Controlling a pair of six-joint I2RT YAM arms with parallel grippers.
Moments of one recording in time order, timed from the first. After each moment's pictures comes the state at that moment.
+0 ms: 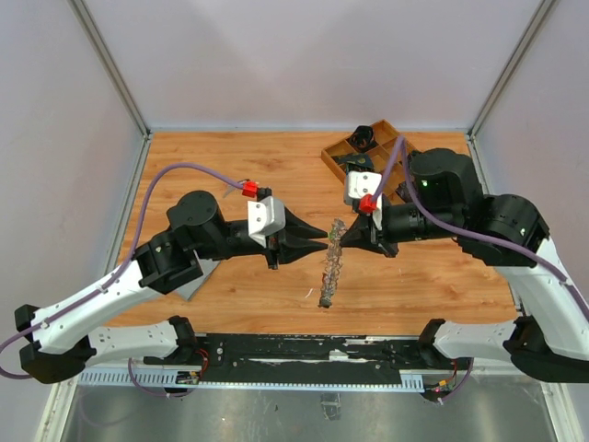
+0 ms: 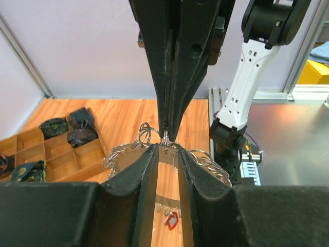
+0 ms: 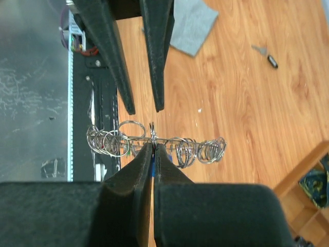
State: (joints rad) left arm -1.06 0.97 1.19 -0.14 0.39 0.07; right arm 0.91 1.14 1.79 -1.13 -0.48 -0.38
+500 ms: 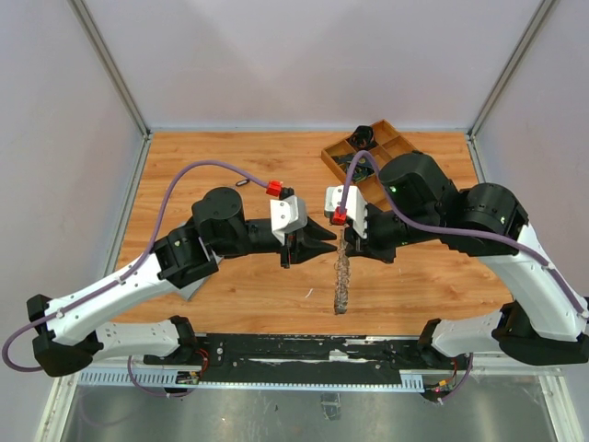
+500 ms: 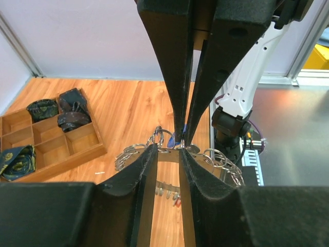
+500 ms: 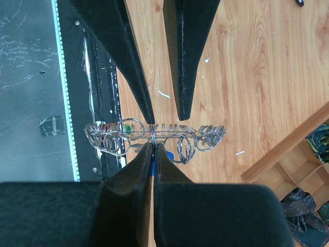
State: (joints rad) left arm -1.06 1.05 1.18 -0.16 0.40 0.08; right arm 1.01 1.28 1.95 -1.43 -0.28 -0.40
